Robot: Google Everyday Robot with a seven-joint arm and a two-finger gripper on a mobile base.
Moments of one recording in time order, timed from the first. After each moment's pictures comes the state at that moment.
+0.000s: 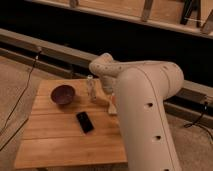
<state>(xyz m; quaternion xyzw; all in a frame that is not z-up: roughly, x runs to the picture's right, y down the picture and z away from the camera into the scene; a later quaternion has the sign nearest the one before) 0.063 0.080 0.874 -0.27 0.34 0.45 0.78</state>
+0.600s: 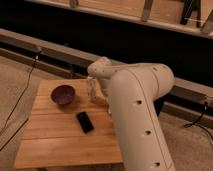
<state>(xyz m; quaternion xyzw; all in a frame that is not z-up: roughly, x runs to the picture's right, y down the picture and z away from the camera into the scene) 0.063 0.091 0.893 -0.27 0.36 0.43 0.78</state>
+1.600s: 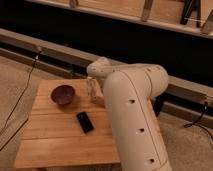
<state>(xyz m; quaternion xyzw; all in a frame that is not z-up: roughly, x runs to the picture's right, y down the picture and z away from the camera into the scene) 0.062 0.087 0.902 -0.27 0.37 0.44 0.77</state>
